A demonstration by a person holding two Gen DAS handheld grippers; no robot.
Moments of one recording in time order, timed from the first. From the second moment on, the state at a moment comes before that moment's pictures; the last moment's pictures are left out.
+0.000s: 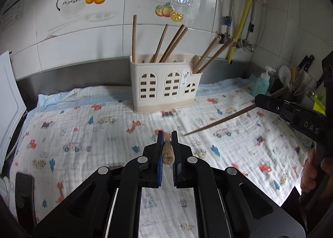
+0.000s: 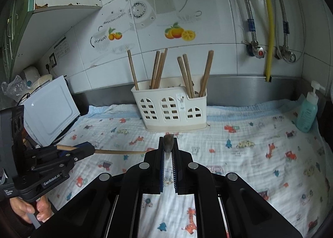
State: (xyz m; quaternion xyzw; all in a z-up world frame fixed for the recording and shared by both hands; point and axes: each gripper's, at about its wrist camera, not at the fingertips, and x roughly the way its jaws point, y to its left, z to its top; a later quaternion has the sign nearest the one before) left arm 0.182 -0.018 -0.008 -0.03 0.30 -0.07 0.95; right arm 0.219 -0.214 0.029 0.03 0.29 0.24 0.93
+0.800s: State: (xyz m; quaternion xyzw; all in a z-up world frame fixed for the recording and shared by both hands) left arm 0.255 0.012 0.105 -0.01 0.22 -0.10 0.97; right arm 0.309 -0.201 0.166 0.00 0.24 0.26 0.94
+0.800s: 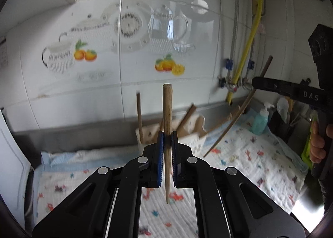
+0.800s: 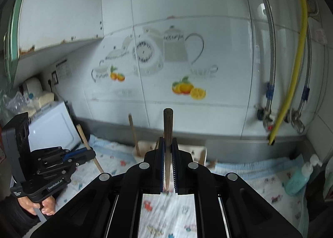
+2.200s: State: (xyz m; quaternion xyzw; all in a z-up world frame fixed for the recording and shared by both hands) left arm 0.363 0.003 0.122 0.01 0.20 -0.06 0.98; right arm 0.398 -0.188 0.120 -0.05 0.29 0.20 0.93
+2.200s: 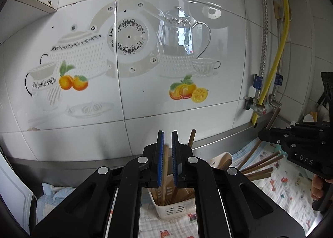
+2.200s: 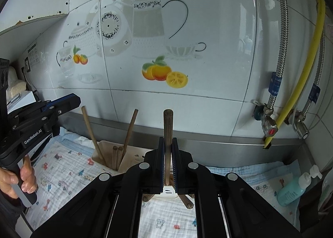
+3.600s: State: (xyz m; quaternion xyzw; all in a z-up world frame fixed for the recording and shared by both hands) left arm 0.320 0.019 0.117 0.00 0.19 -0.02 0.98; right arm 0.367 -0.195 0.130 -0.05 0.27 0.18 0.94
